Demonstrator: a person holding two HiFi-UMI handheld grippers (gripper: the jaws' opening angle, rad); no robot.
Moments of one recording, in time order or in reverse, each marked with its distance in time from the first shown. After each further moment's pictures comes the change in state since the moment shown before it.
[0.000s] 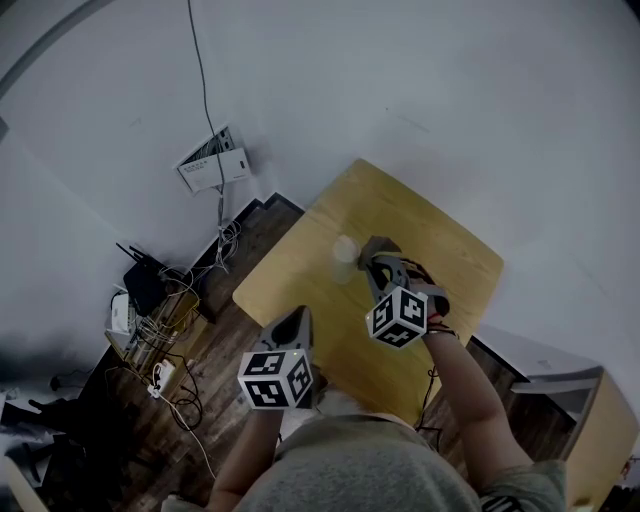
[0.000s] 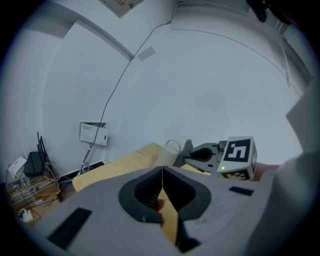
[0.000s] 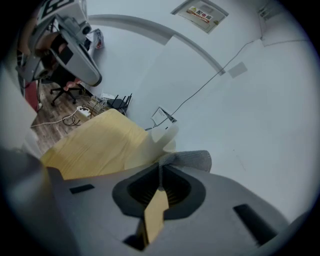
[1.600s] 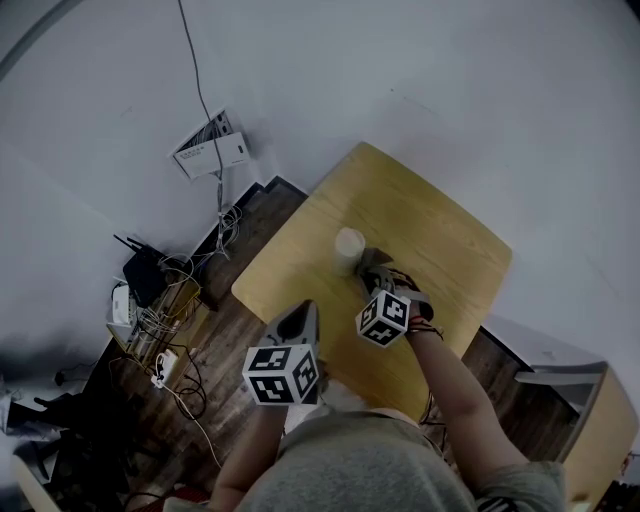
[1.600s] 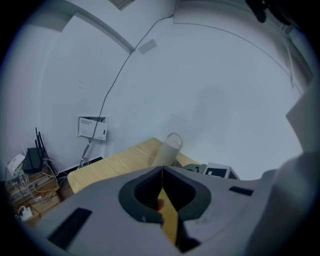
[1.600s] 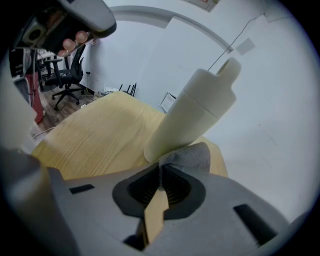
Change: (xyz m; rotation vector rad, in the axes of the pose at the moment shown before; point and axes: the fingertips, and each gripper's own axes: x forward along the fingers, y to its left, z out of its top) left arm 0.022 0.001 -0.013 -0.016 0.053 -0.001; right arm 0.068 0.075 -0.050 0.079 0.099 0.126
